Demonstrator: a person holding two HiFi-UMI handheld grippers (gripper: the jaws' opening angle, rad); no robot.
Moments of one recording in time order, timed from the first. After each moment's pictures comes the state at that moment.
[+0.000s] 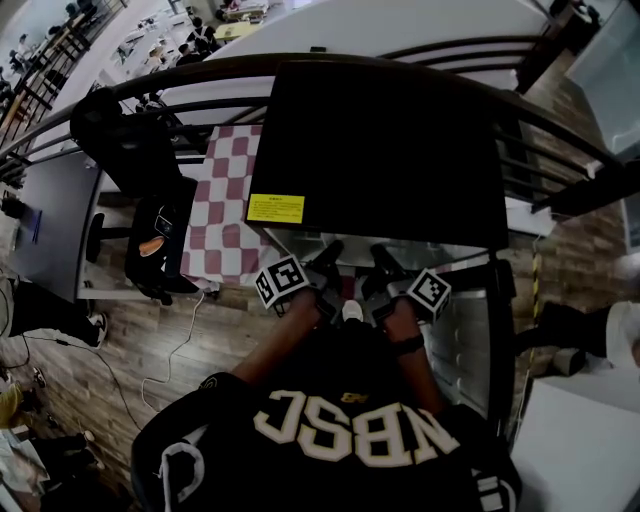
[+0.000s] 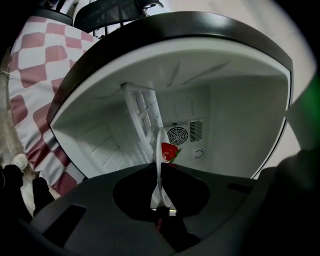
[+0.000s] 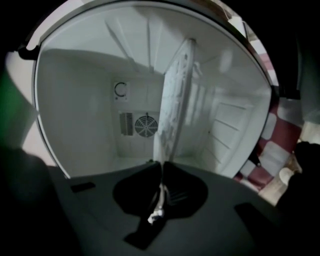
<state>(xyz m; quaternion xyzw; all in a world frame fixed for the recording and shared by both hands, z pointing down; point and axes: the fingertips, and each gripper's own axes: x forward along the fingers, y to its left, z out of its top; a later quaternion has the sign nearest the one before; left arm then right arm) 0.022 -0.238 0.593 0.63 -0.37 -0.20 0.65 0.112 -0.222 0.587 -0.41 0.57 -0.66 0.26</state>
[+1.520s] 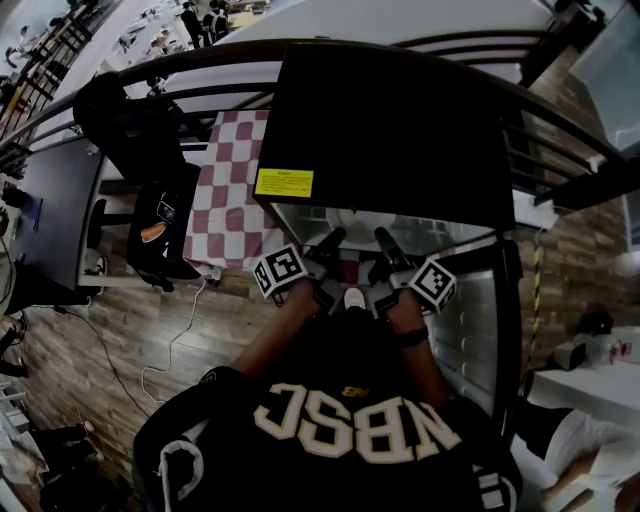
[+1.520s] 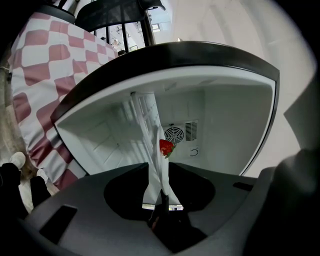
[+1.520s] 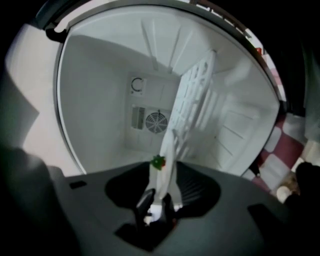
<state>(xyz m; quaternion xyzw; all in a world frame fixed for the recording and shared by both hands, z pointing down) 0.012 -0.220 0.586 0.64 -0.35 -0.21 0.65 0.109 -0.212 0.574 -0.43 0.62 -0.61 0.24</state>
